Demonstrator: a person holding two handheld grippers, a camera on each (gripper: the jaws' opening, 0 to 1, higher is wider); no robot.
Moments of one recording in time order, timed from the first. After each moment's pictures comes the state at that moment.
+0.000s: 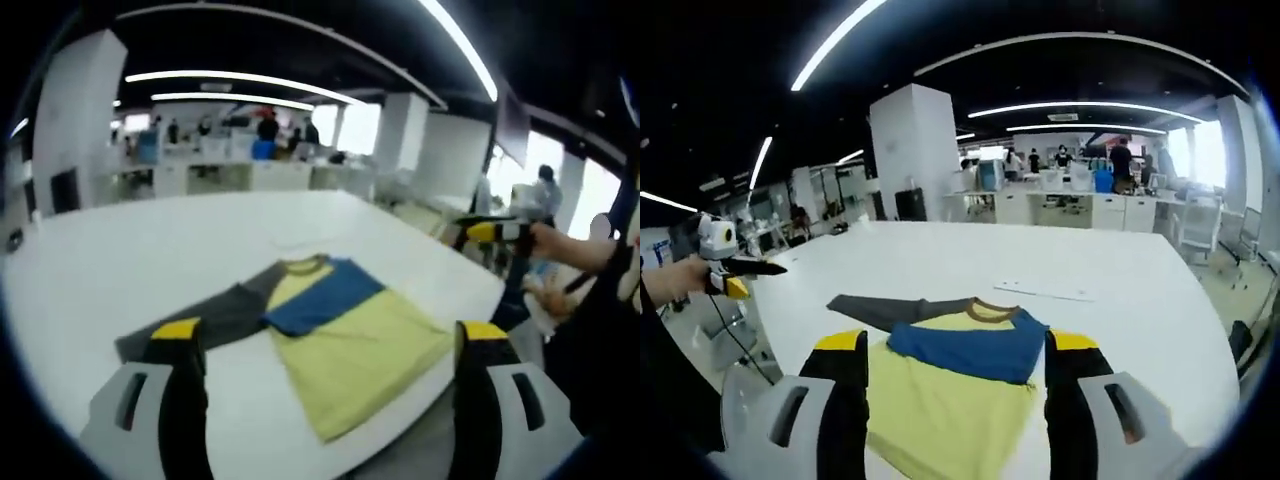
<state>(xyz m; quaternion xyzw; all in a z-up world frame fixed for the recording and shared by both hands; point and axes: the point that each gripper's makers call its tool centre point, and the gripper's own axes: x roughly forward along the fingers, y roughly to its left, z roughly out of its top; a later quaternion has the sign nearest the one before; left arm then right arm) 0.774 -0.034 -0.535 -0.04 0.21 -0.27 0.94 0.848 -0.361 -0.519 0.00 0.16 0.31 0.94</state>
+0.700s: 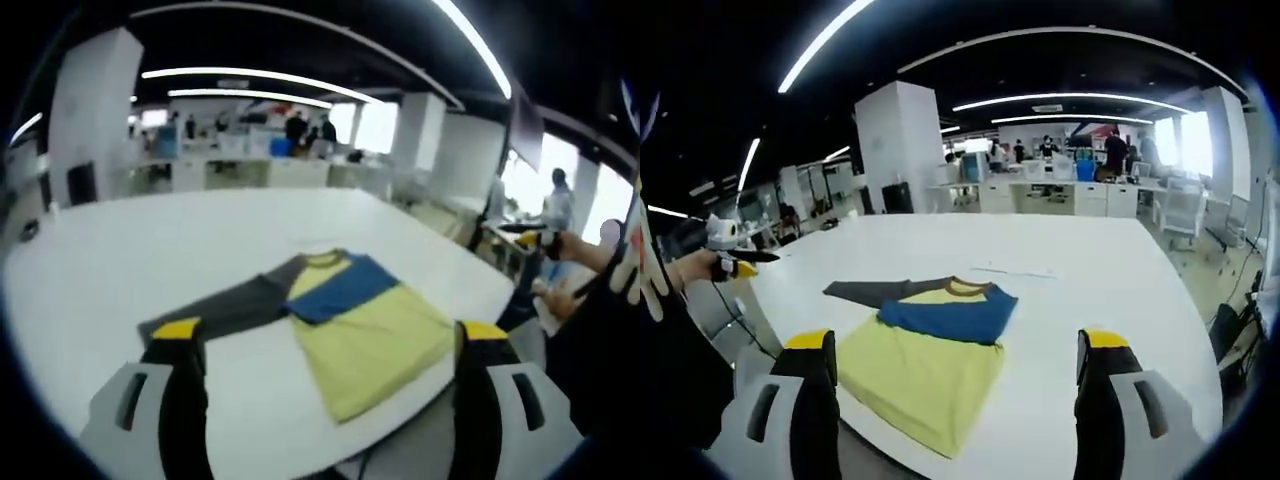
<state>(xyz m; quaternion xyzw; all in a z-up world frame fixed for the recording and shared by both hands) 0.757 -0.002 -0.531 -0.04 0.22 -0.23 0.95 0.798 -0.422 -0.527 -0.01 0.19 0.29 0.94</state>
